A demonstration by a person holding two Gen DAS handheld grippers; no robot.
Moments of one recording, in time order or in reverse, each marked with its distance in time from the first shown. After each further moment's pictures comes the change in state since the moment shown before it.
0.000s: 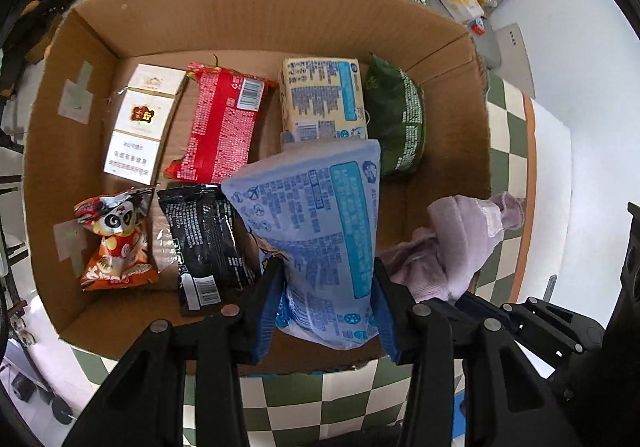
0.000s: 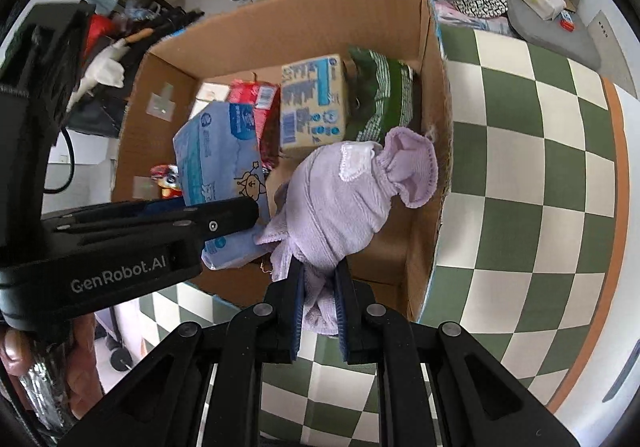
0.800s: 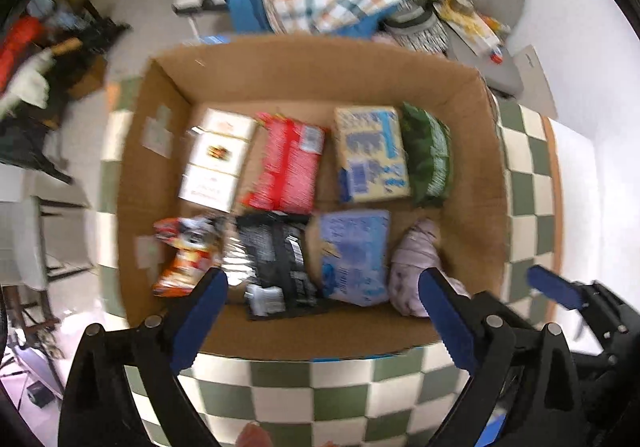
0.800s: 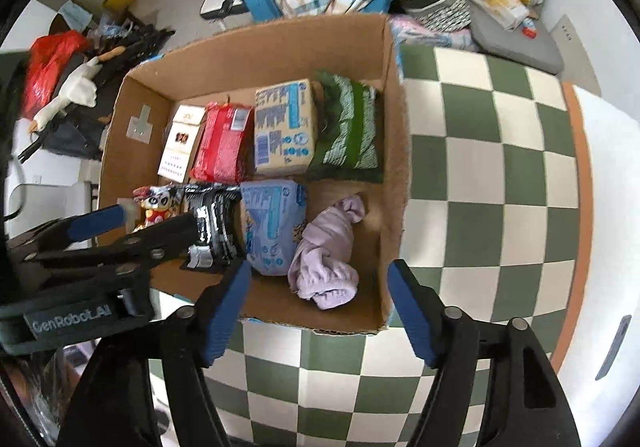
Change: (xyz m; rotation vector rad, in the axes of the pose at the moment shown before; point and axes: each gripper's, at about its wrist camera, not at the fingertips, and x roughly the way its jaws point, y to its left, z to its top) left arm -0.052 0.014 -0.029 0.024 -0.228 0.195; right arm -0.032 0.005 -0.011 0.052 -0.092 -0.139
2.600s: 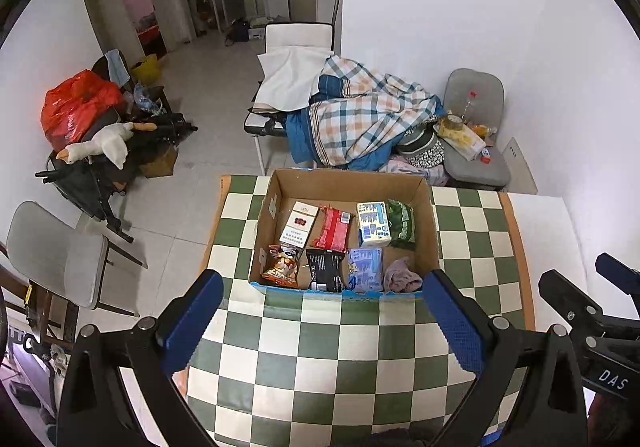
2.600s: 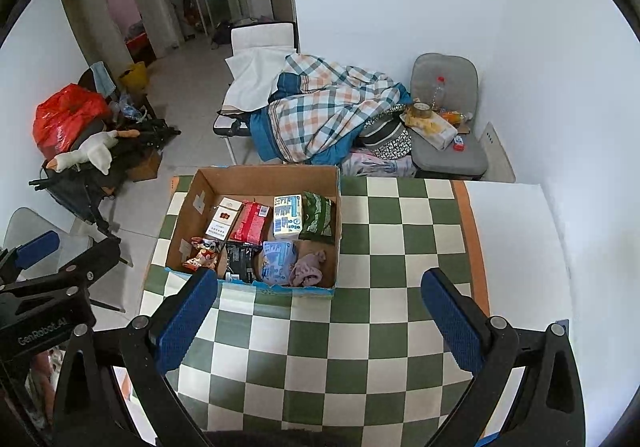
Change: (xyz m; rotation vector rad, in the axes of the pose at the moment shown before) left arm -0.247 -0.005 -0.142 -0.030 -0.460 0.108; right arm -0.269 0.028 -0.159 -0.043 -0.489 -0.110
